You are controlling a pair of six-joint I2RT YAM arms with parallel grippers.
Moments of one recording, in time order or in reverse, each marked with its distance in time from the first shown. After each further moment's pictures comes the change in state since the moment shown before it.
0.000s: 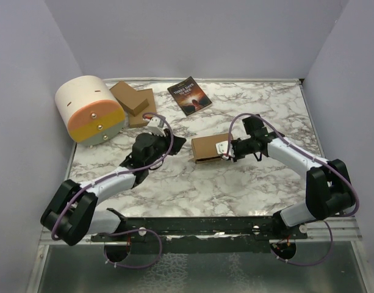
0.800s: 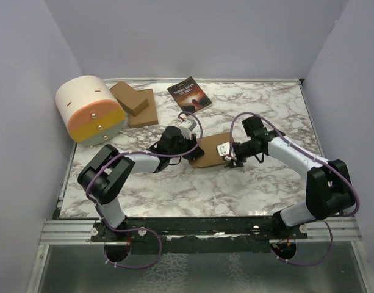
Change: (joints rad) left arm -0.087 0.476 0.283 -0.086 0.224 0.100; right arm 0.000 0.000 -0.001 -0.133 -0.057 -0.024
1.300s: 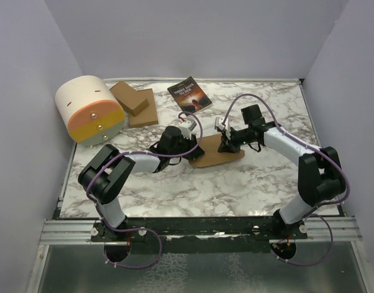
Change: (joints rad) left arm 0.000 0.008 0.002 0.007 0.006 0.001; right arm -0.034 0.109 0.138 0.150 -0.064 0.570
